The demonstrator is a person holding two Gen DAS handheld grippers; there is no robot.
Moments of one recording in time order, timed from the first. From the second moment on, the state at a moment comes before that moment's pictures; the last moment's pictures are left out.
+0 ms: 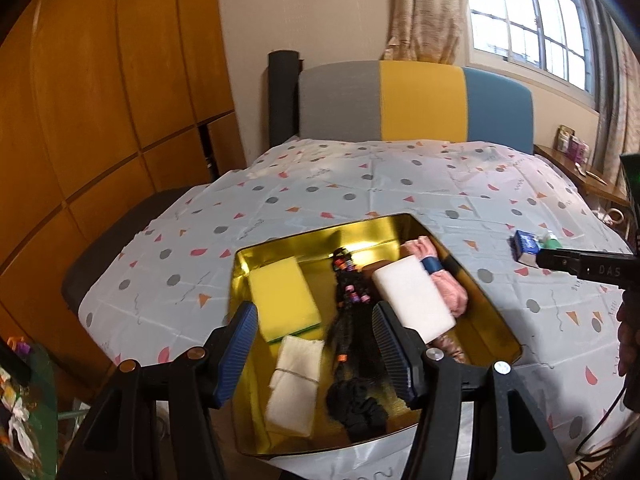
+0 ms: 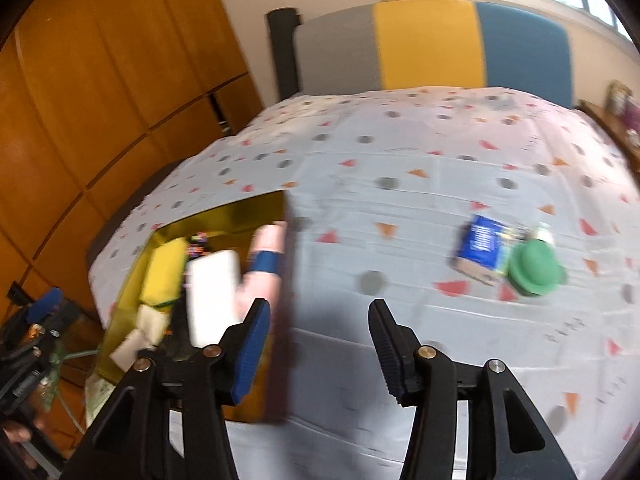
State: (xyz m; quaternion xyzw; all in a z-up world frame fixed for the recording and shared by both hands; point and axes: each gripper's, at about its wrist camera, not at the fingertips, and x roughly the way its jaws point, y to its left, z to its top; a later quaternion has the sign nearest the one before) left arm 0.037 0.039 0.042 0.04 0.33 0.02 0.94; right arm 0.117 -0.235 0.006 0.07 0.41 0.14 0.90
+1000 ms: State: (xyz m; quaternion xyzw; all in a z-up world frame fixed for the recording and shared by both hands) left arm 0.086 -0.126 0.046 0.12 0.35 -0.14 0.92; right arm 0.094 -0.423 -0.038 0.16 0.41 -0.05 0.90
